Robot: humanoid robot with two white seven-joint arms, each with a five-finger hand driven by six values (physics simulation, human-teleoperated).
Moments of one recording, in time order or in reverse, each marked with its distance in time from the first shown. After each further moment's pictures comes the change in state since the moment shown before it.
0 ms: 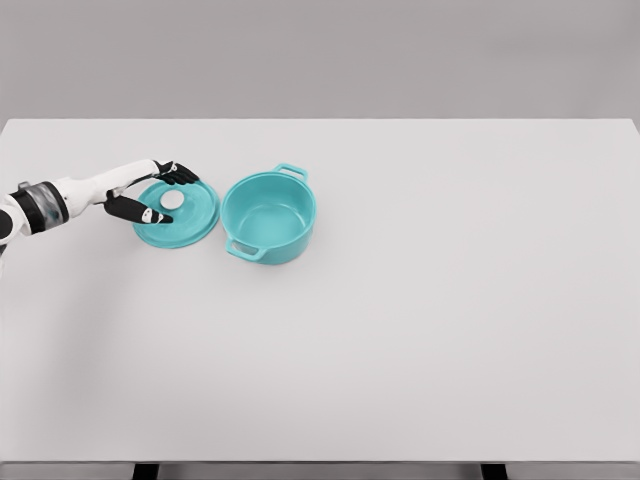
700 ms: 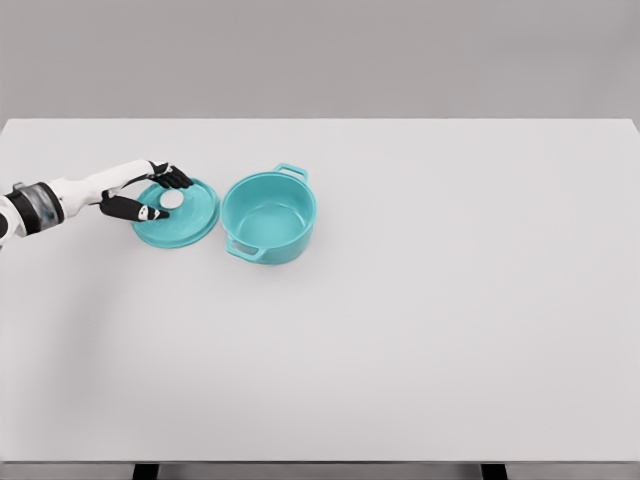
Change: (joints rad) left arm 0.003 0.010 0.002 0.003 0.000 0.001 0.004; right arm -0.002 0.000 0.000 0.000 0.000 0.000 0.000
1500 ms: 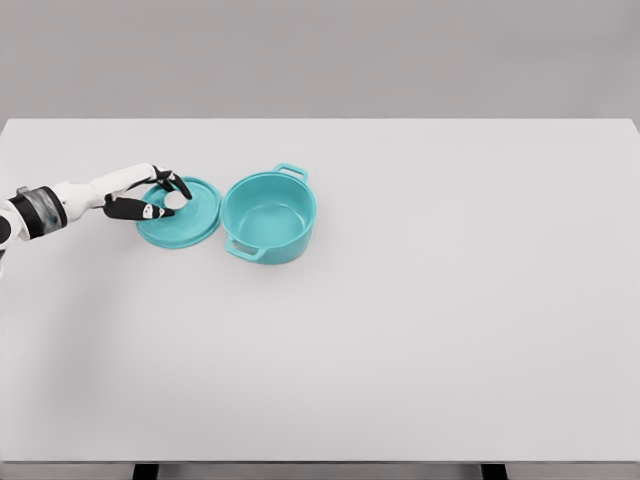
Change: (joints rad) left arm 0.017 0.000 0.000 -0.018 0.015 -0.006 0.000; right arm 0.000 0.000 0.000 0.000 0.000 0.000 0.000
